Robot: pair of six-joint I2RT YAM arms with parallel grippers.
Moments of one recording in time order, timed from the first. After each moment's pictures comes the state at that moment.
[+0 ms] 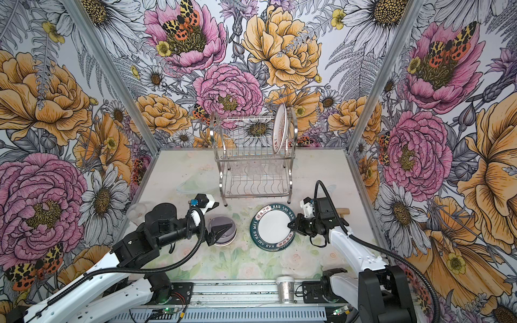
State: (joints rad) left arm -0.79 0.70 0.73 -0.34 0.20 -0.01; right arm 0.13 1.11 0.51 -0.44 -0.63 0.48
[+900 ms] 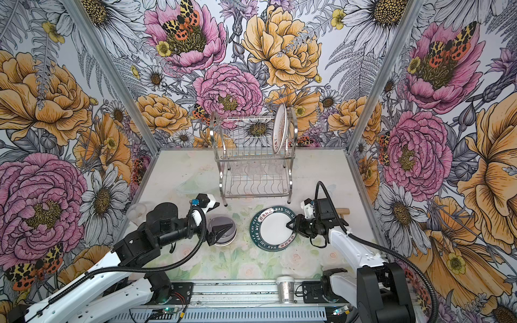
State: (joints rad) left arm -0.79 0.71 0.73 -0.34 0.20 -0.01; right arm 0.12 1.13 0.50 -0.42 -0.63 0.49
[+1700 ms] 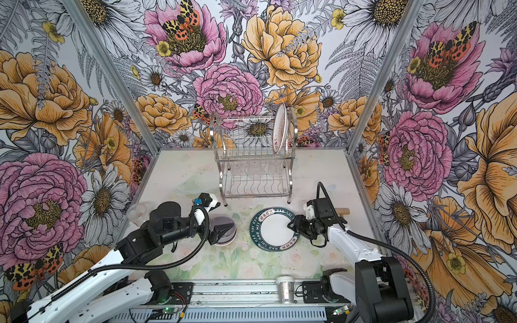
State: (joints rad) left arm -0.79 0.74 0.73 -0.34 0.18 -0.01; right arm 0.12 1.18 0.51 -0.46 -0.53 0.52
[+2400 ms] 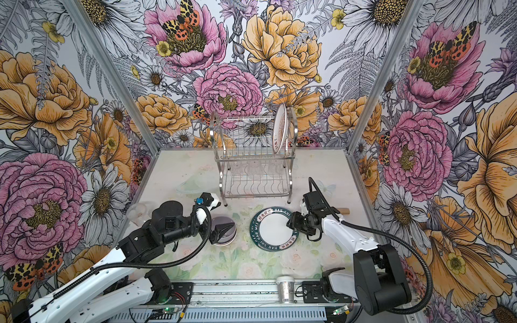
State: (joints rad) left arm -0.79 0.75 0.73 -0.34 0.17 0.00; right arm 0.24 1.27 0.65 -0.60 -0.35 0.51
